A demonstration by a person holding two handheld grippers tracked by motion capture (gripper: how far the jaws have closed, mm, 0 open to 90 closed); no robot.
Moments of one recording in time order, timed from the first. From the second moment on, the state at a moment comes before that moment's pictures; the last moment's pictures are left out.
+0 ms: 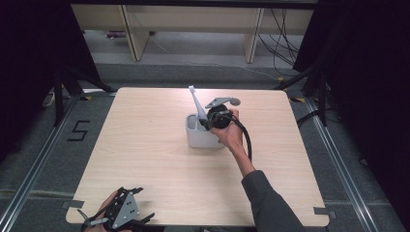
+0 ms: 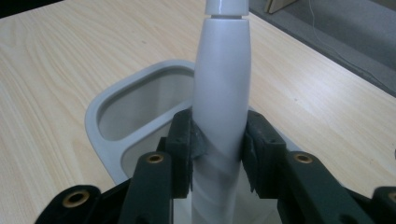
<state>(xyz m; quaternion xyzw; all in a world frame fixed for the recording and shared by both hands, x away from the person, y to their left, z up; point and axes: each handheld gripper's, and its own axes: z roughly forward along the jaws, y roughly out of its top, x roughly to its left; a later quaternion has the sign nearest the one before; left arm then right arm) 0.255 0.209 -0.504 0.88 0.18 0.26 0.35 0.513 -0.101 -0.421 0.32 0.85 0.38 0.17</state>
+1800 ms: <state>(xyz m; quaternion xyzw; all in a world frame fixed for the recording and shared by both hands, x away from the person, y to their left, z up) 0.255 0.208 -0.503 0.89 0.17 0.25 0.35 0.503 -0.114 -0.406 0.34 0.83 0.41 0.17</state>
